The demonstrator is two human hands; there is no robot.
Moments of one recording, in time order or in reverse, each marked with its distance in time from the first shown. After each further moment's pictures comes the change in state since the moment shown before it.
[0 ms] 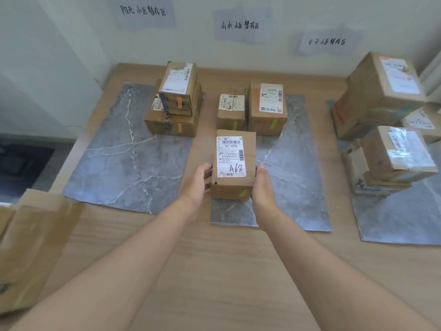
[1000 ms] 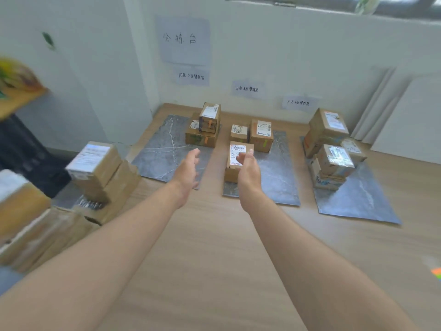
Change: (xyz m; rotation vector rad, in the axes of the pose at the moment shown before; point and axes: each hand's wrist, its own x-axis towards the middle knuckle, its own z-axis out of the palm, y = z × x) left_hand -0.291 0.002 -0.106 0.002 0.025 0.297; right_hand -0.310 -0.031 0.001 0.053 -0.050 -0.335
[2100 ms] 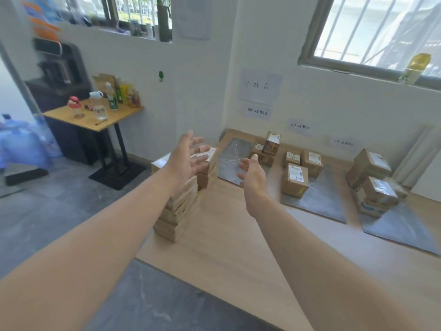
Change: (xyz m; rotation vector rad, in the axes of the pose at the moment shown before) left_hand -0.231 0.036 -0.304 -0.254 0.073 0.269; right_hand -0.294 -0.010 0.184 0.005 -0.202 -0.113
